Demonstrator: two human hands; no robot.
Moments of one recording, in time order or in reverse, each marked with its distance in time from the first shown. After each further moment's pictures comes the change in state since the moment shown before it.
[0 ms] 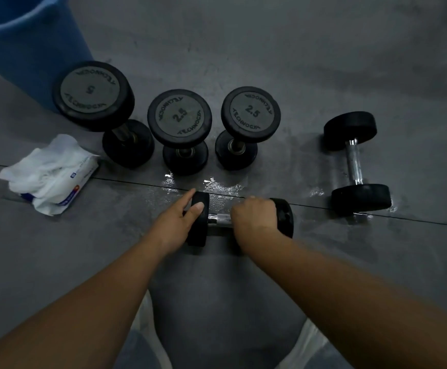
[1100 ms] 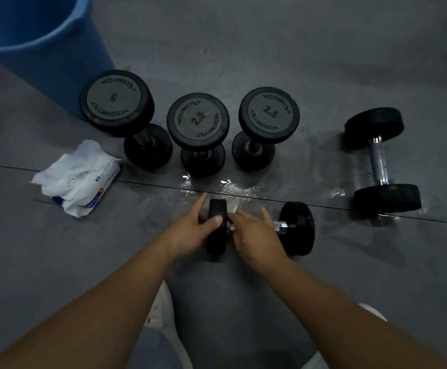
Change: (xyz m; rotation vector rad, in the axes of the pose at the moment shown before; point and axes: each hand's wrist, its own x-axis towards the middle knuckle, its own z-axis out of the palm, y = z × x) left_hand -0.012 0.008 -0.012 -0.126 -0.159 -0.149; right_hand -0.018 -0.027 0.035 0.661 0.164 -0.182
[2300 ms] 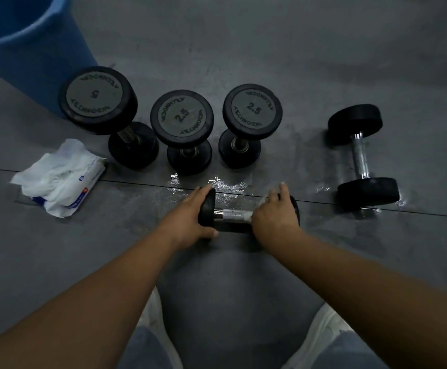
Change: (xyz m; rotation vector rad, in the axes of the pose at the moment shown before) left_hand 0.021 0.006 0.008 0.518 0.016 0.269; right_hand 0.006 0.029 -0.046 -0.984 -0.404 0.093
